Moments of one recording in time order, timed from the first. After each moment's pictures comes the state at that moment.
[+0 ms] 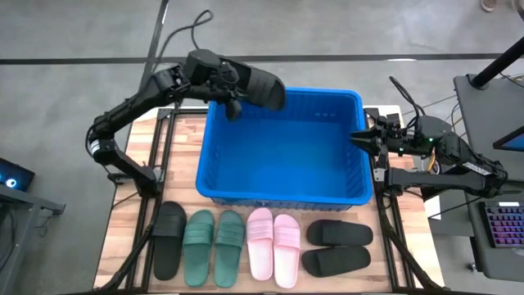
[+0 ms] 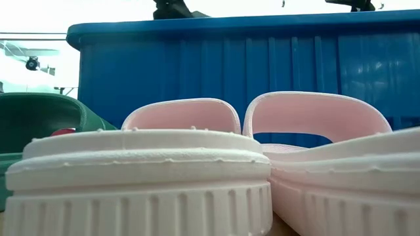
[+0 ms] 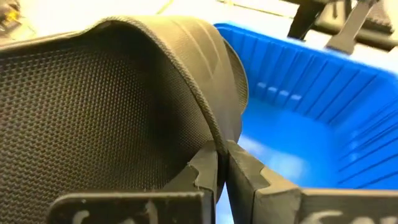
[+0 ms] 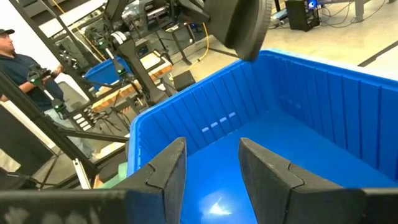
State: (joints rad) left arm 0.50 1.49 1.80 -0.82 0.13 0.00; right arm -0.23 0.47 0.85 -0.55 0.00 0.43
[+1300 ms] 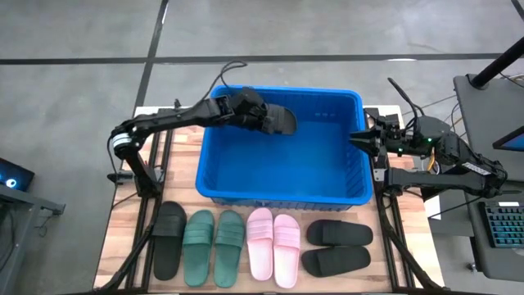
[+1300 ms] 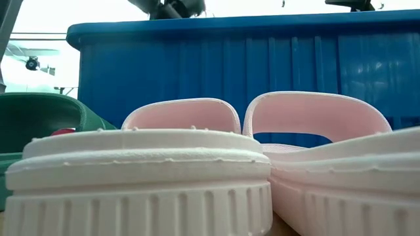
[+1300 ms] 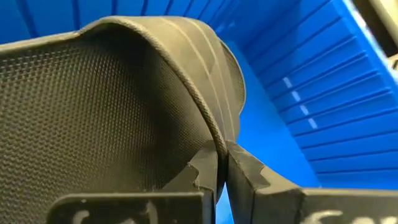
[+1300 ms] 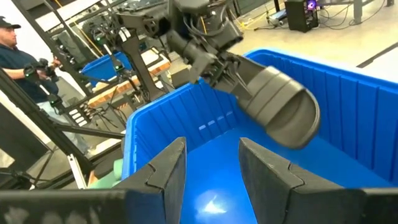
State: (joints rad) left arm 0.39 1.69 1.51 -0.49 -0.01 -0.70; right arm -0.23 0.47 0.85 -0.55 0.00 0.41
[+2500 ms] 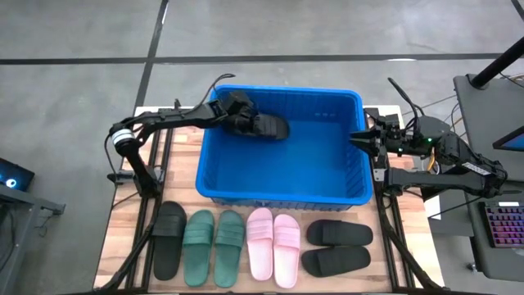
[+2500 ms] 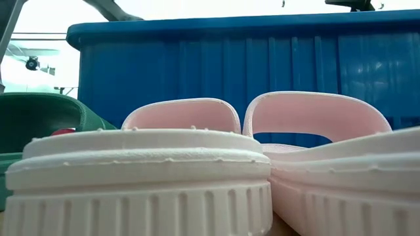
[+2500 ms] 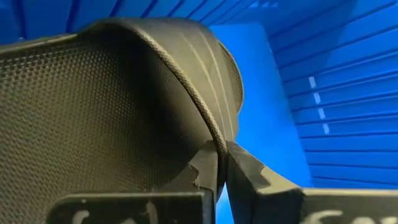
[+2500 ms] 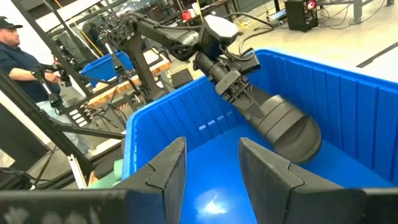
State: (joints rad) left arm 0.54 1.69 1.20 -0.18 0.23 -0.80; right arm -0.23 0.47 0.85 -0.55 0.00 0.41
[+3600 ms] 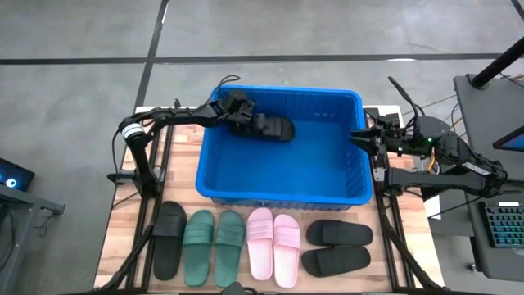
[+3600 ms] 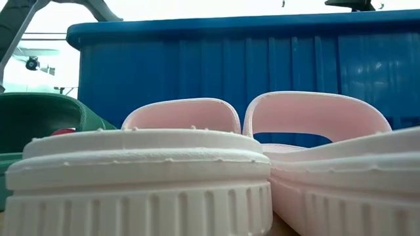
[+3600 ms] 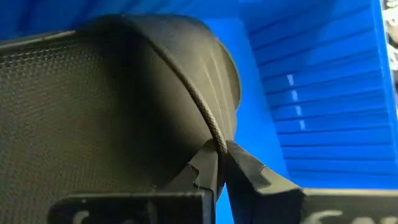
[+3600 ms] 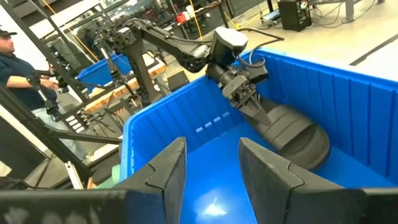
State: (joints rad) left arm 0.63 1.80 1.16 0.04 0.45 -0.80; right arm -0.23 0.47 0.85 -0.55 0.03 0.44
